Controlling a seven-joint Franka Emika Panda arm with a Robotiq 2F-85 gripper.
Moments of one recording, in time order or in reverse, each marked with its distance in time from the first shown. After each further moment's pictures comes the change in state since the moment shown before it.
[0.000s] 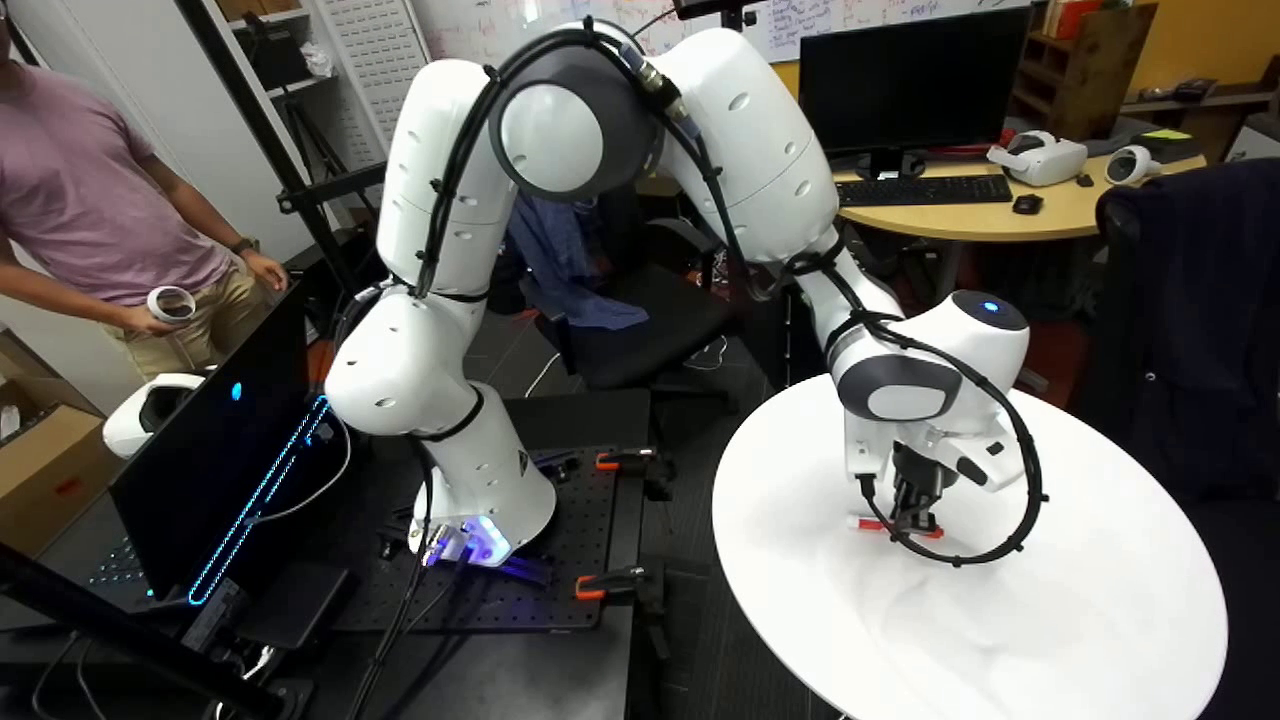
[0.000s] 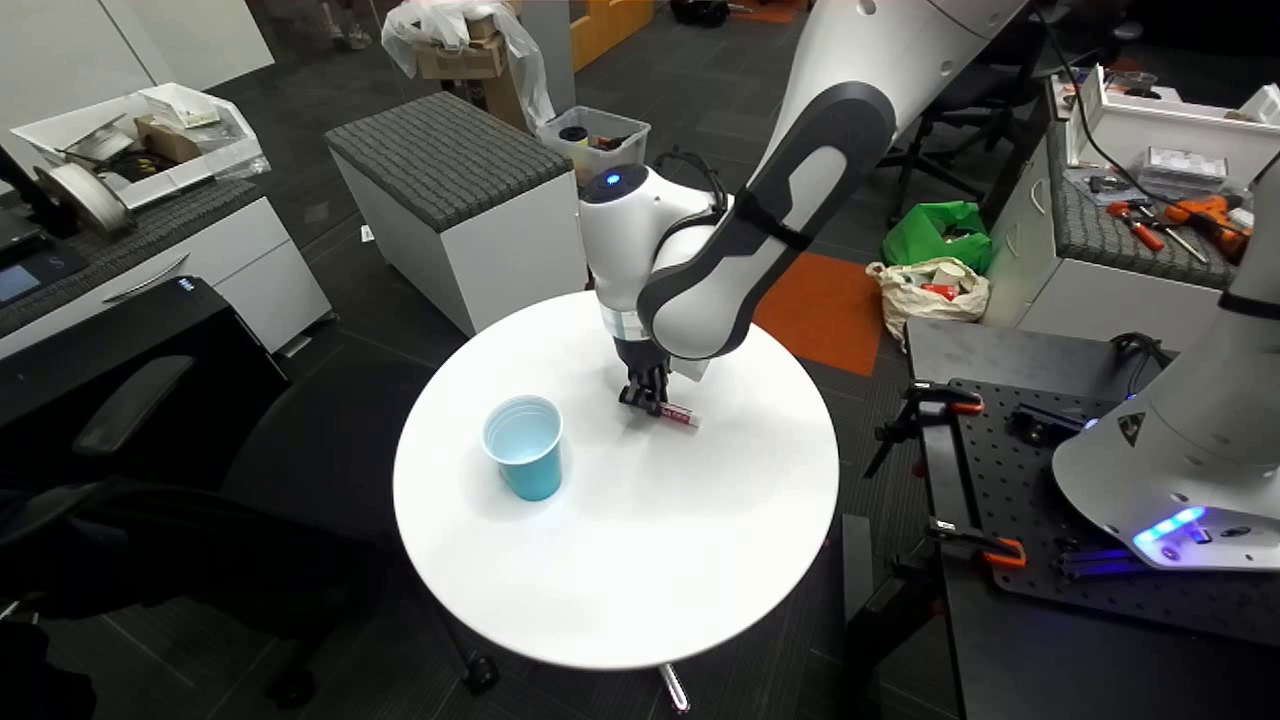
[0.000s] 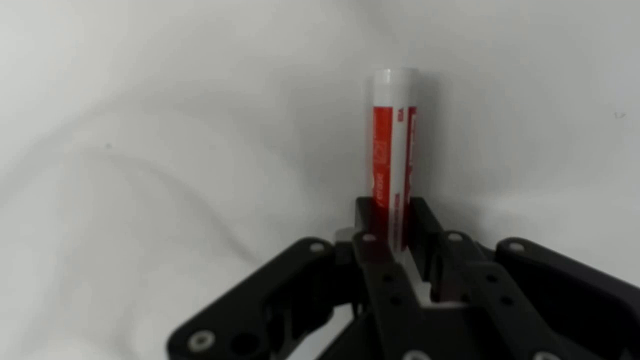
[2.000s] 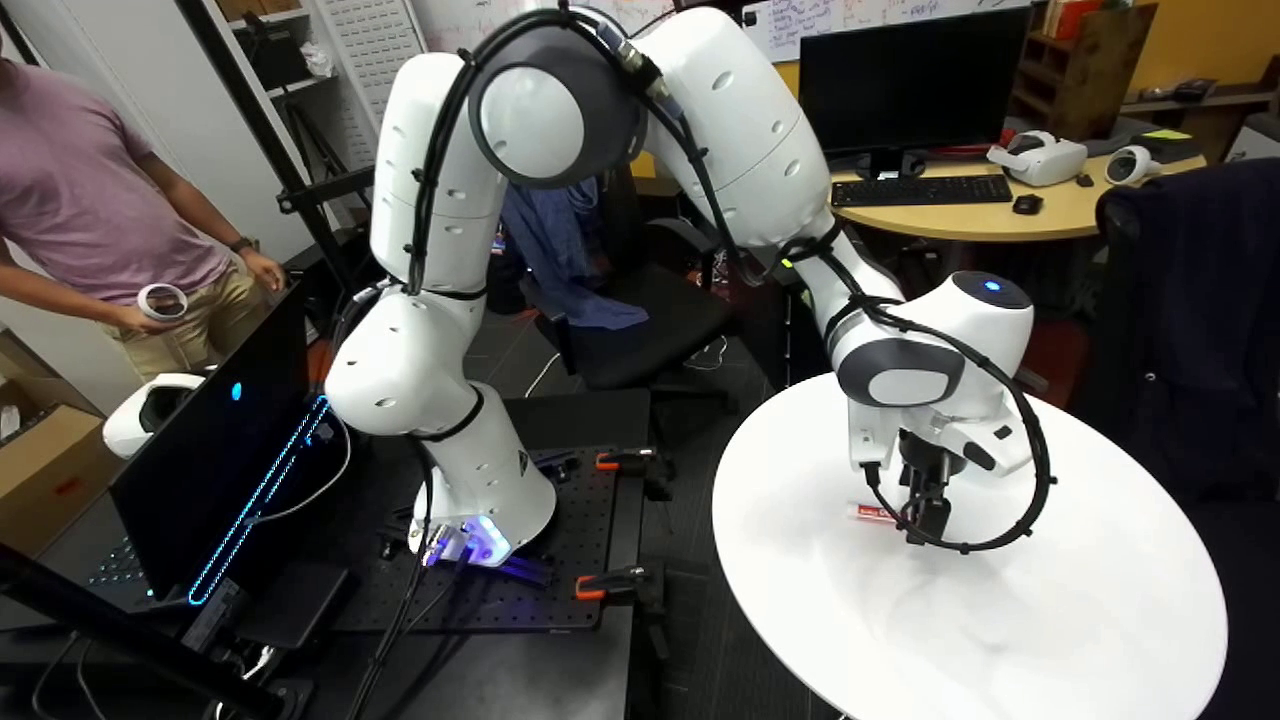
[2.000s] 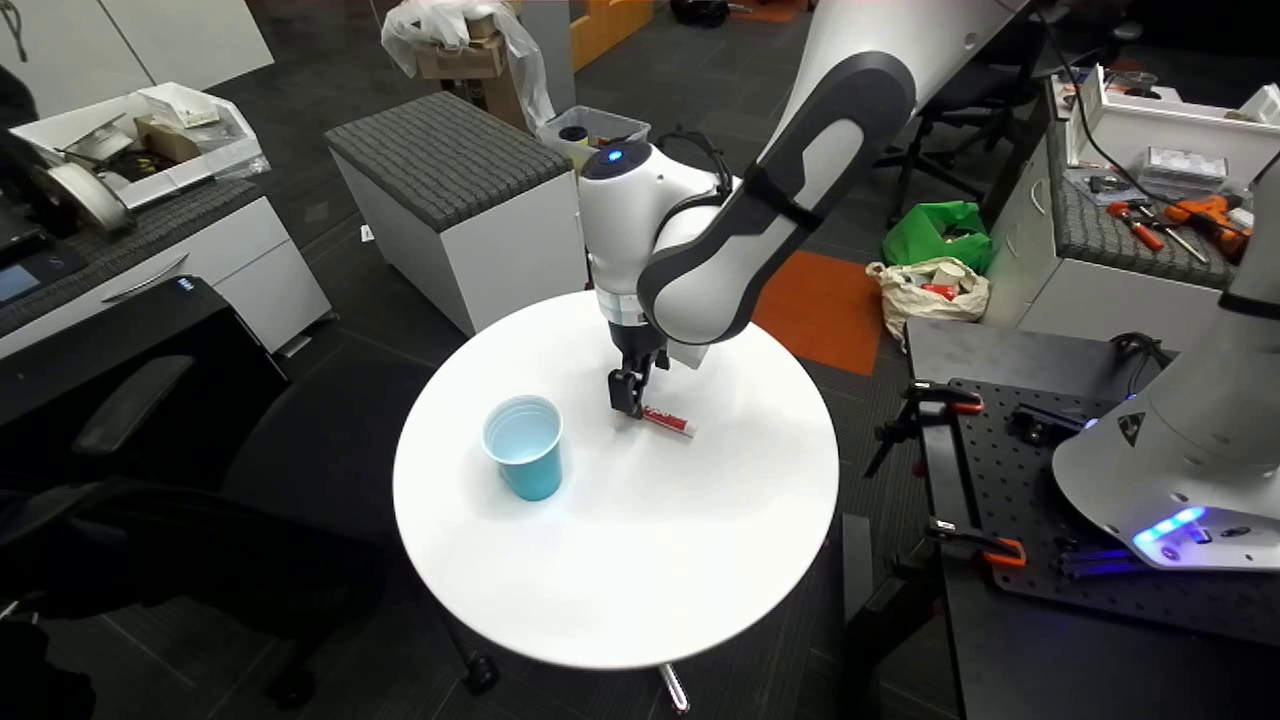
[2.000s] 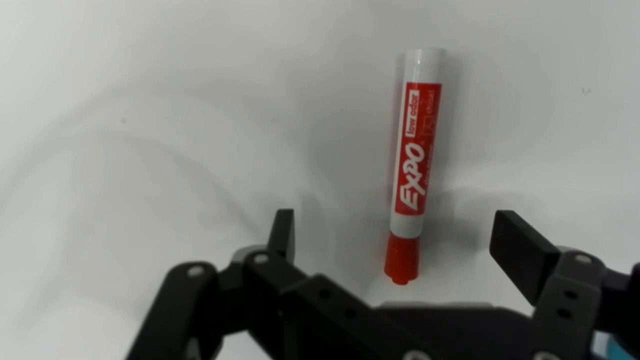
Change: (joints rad) arm 0.000 -0.047 0.001 -0.015 0.000 0.006 0.000
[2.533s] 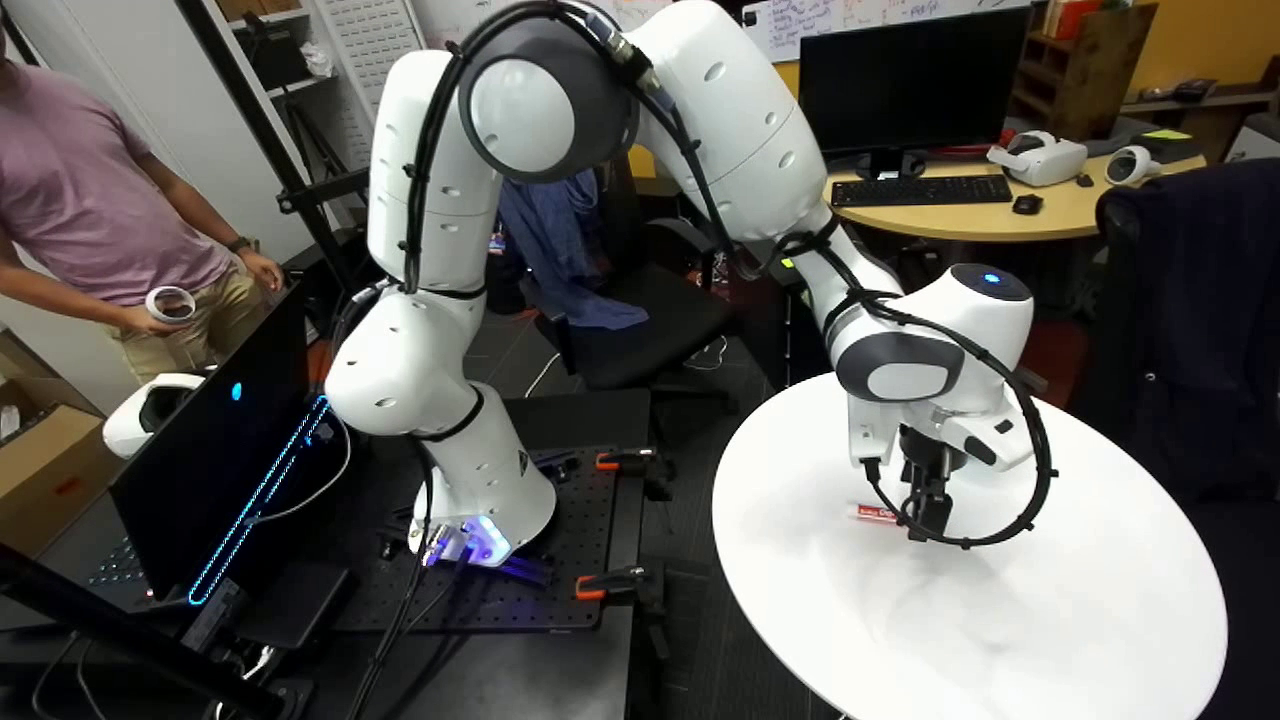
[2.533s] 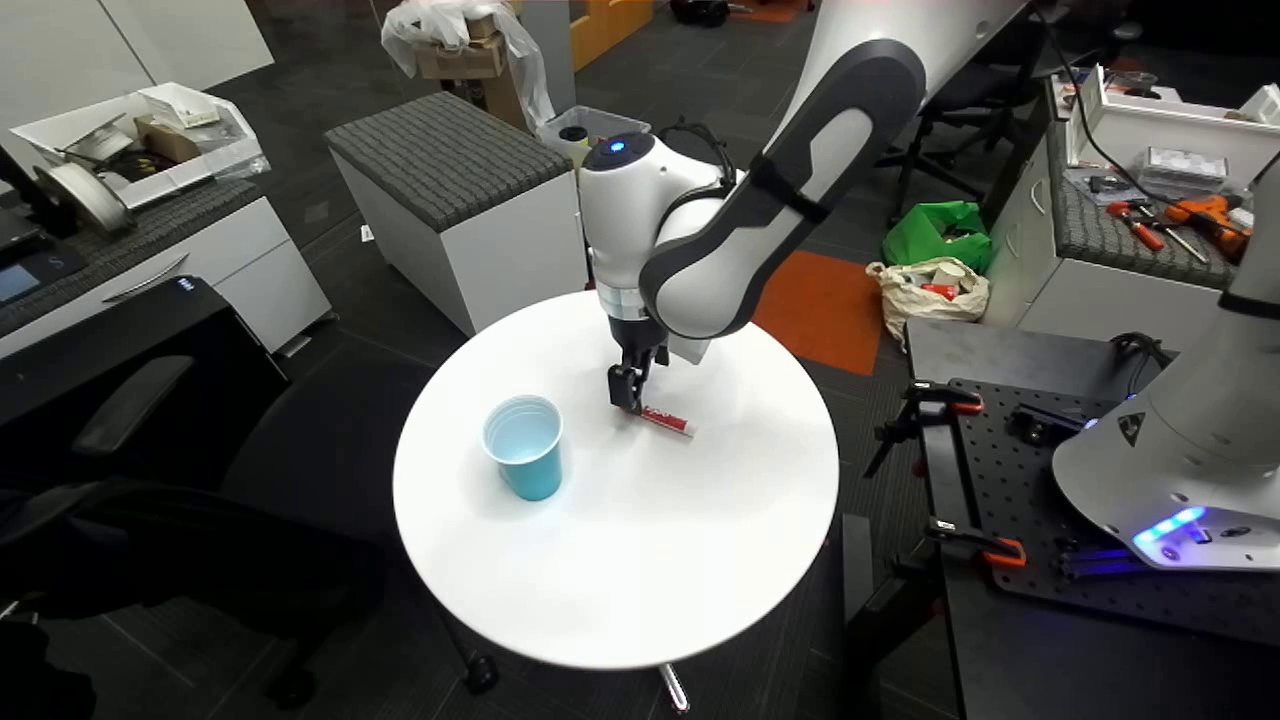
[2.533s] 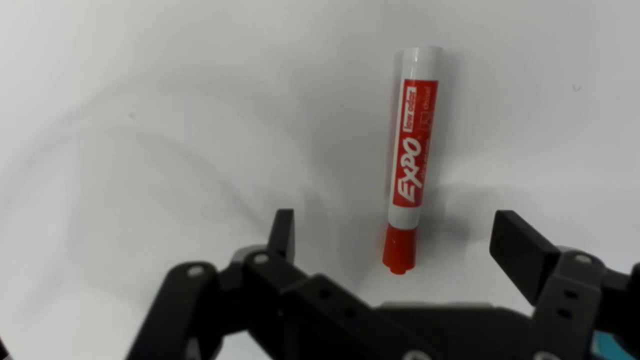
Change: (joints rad) arm 0.000 -0.020 0.000 -0.010 -0.002 0.000 0.000
